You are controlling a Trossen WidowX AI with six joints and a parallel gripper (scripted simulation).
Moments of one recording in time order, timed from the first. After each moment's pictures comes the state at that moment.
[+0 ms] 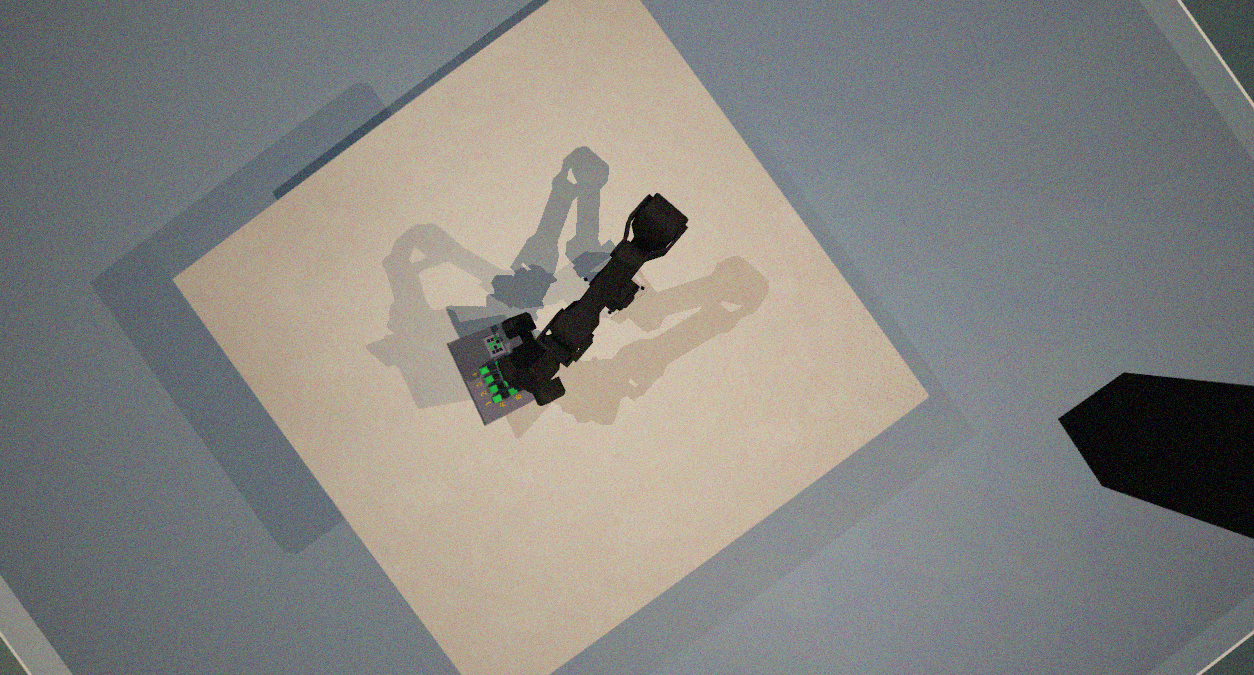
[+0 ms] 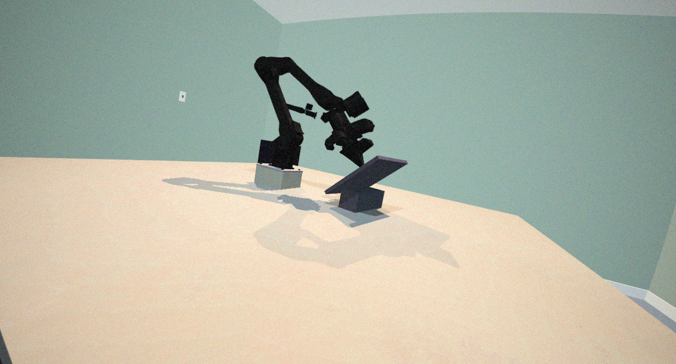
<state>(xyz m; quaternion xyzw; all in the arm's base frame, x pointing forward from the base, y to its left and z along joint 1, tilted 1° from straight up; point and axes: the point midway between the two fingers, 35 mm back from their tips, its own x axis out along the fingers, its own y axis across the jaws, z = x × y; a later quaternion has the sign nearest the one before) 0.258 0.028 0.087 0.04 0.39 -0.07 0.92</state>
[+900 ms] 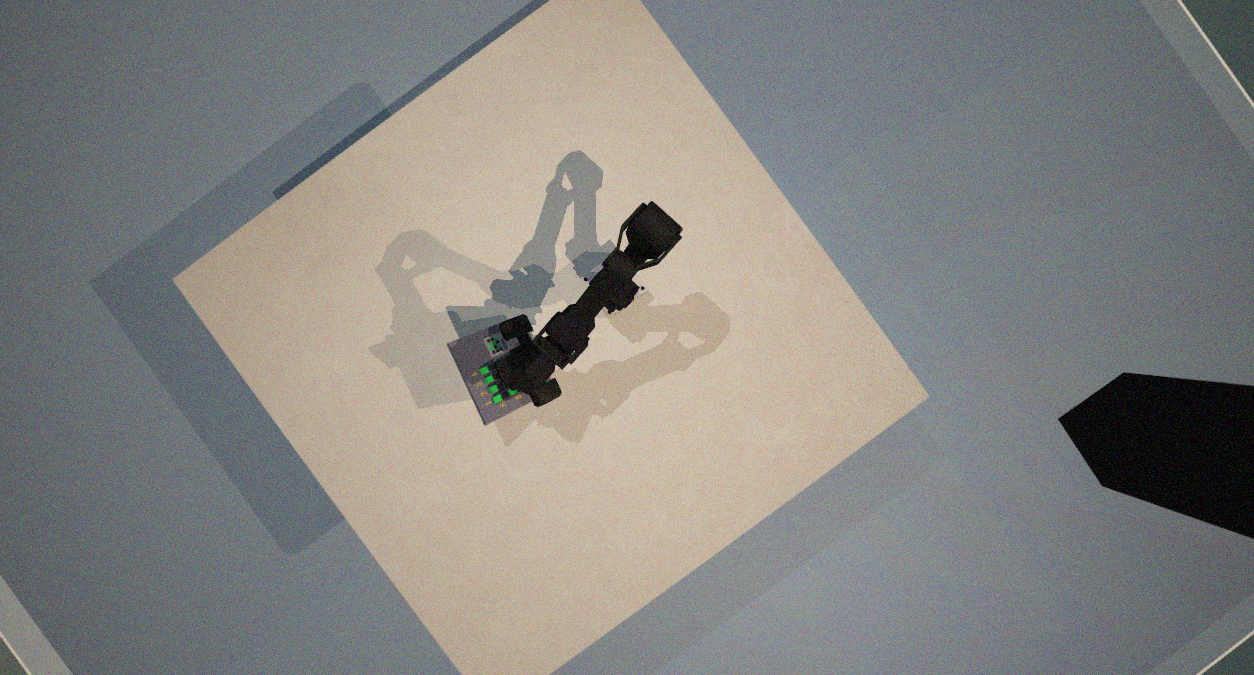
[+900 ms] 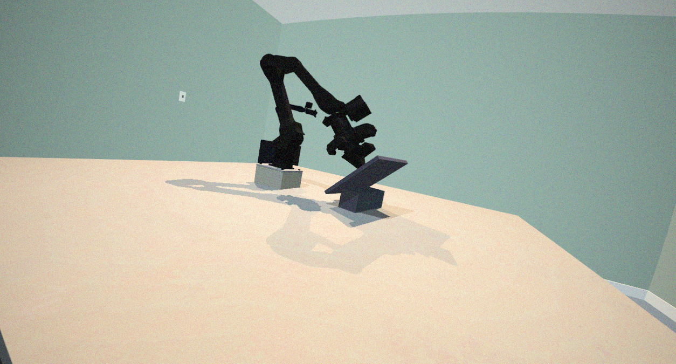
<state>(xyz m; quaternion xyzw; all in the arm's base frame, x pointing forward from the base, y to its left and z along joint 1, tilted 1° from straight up) 0.268 0.026 0.075 0.04 0.39 -0.07 0.92</state>
